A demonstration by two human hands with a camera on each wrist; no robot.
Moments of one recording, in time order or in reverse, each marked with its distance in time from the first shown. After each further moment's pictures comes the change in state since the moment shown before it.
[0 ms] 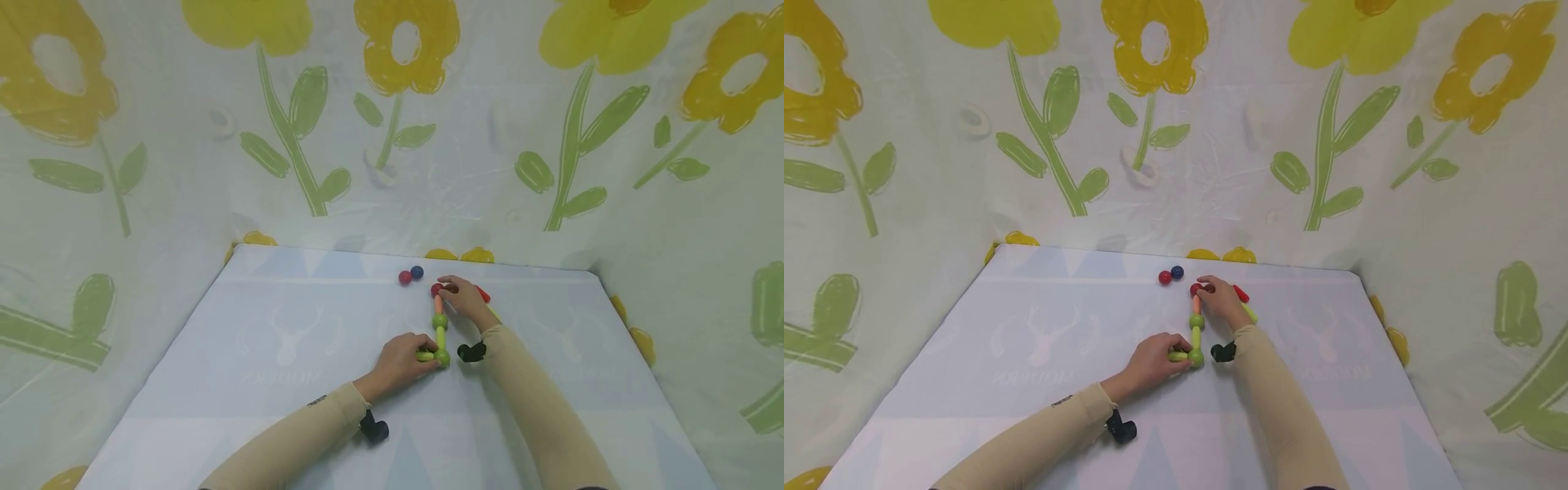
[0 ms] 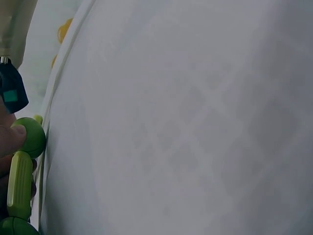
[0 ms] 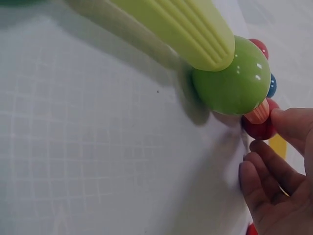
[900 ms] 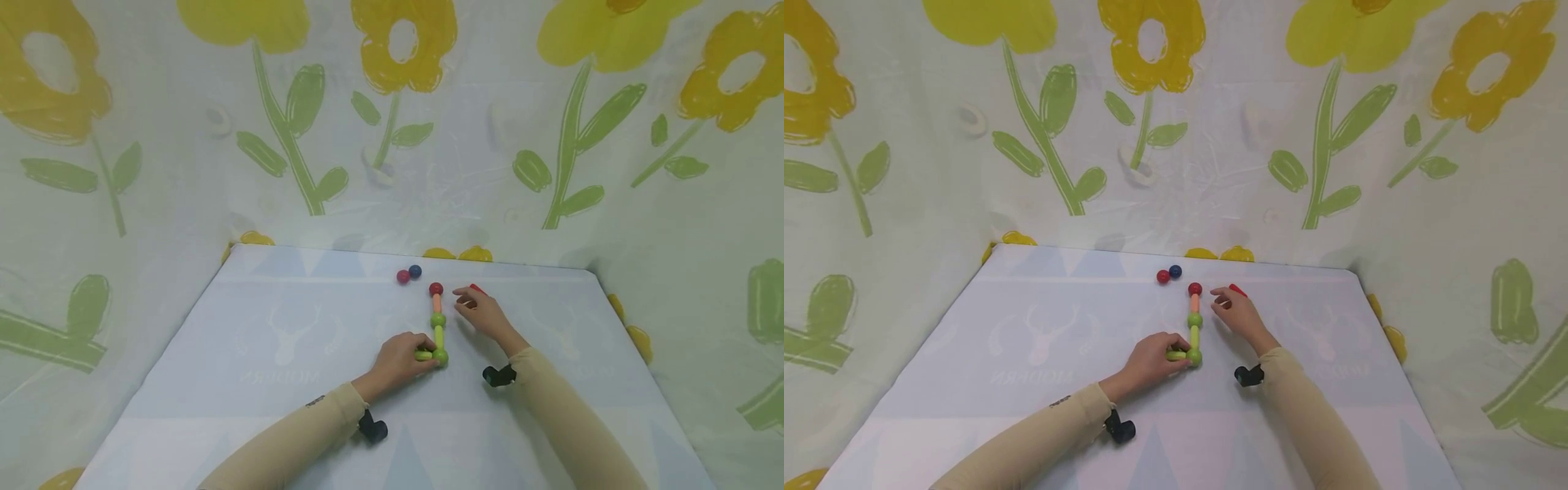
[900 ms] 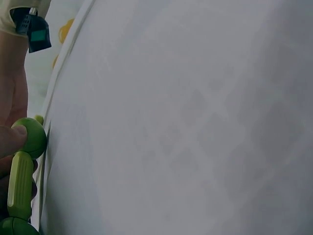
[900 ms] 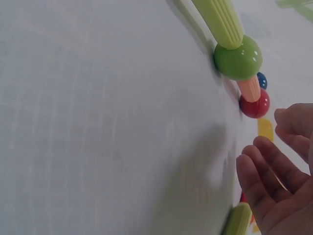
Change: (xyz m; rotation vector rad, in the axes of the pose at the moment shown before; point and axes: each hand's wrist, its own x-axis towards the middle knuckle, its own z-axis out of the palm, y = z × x) left_hand 0.001 -0.004 0.005 0.003 0.028 0.020; right_hand -0.042 0.031 -0.021 -0.060 0.022 -0.133
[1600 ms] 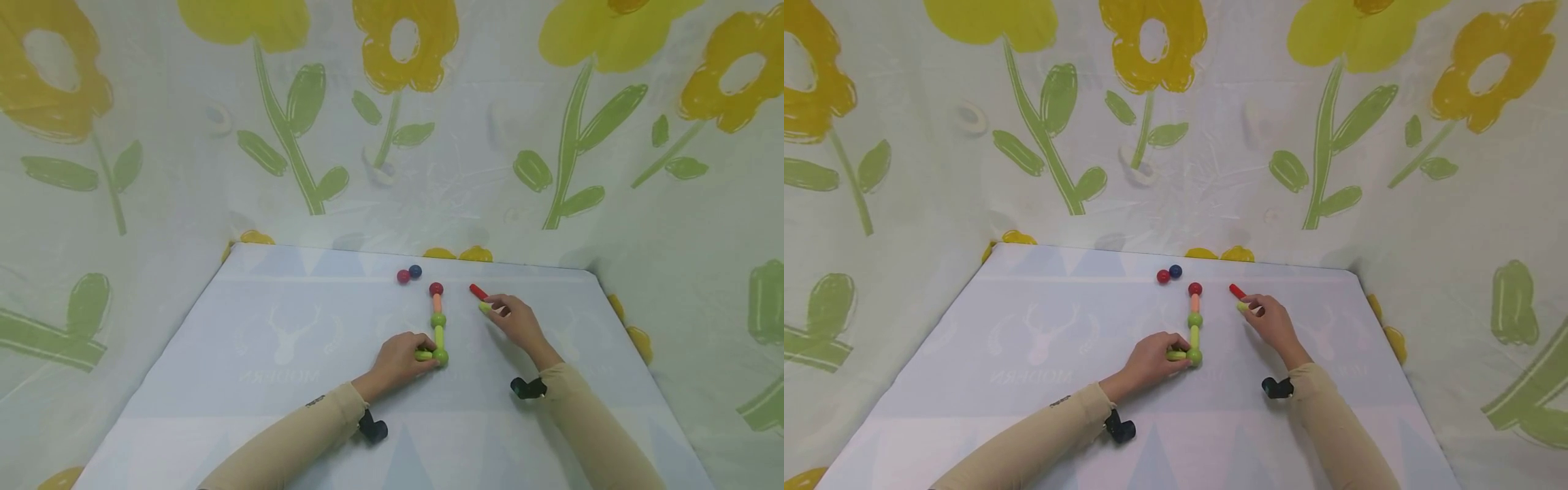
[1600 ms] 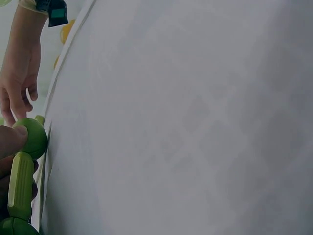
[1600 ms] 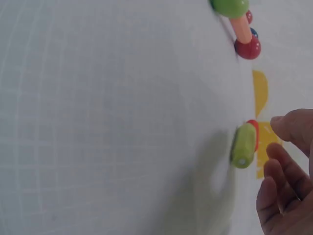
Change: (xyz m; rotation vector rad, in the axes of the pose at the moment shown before) left_hand -0.001 0.000 0.000 0.001 -0.006 -0.005; right_hand -0.030 0.037 -0.033 -0.045 0.119 0.058
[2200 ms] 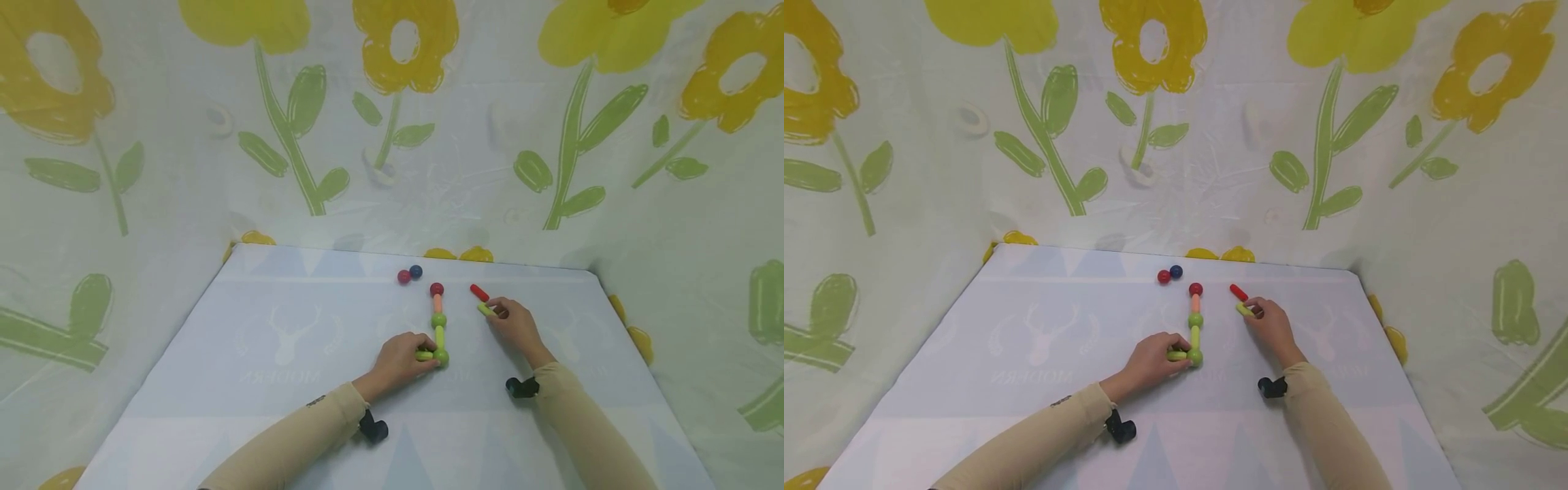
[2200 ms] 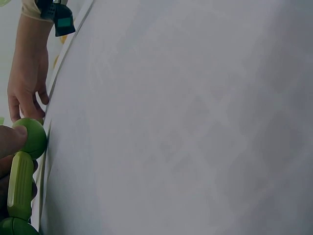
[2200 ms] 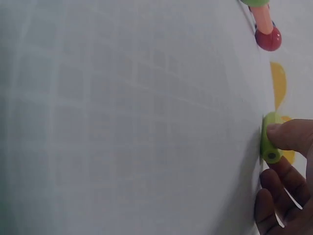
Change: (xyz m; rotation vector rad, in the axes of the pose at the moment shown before) left_hand 0.000 0.000 0.000 -0.009 0.011 0.013; right_hand 0.008 0.015 0.014 0.008 0.031 0.063
